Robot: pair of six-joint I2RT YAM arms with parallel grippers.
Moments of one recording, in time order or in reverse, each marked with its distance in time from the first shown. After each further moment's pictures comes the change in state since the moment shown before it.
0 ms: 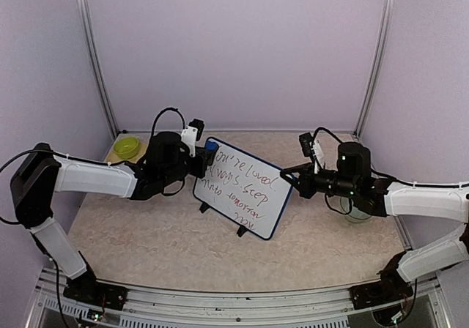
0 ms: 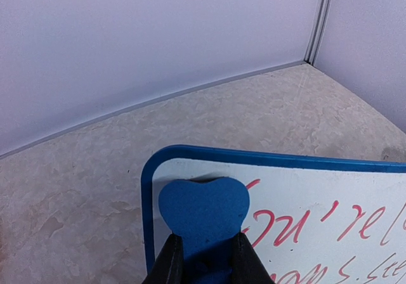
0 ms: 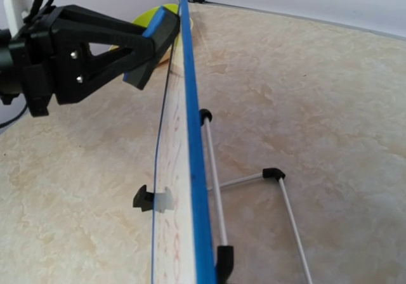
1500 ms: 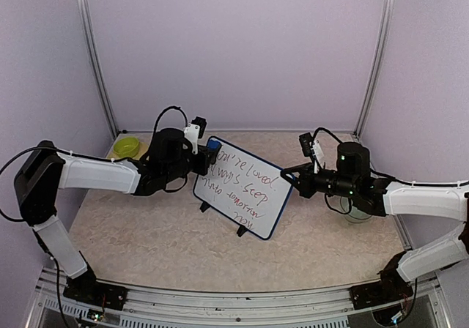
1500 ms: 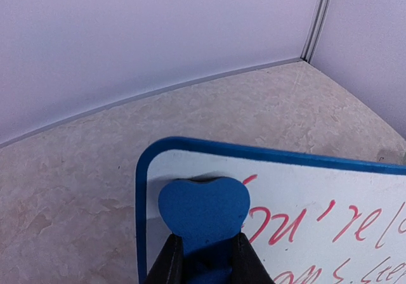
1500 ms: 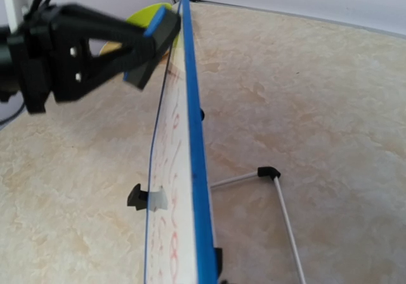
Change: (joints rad) left arm 0.013 0.035 0.057 -0.037 0.035 -0.043; right arm -0.008 0.014 0.000 0.005 -0.002 0.002
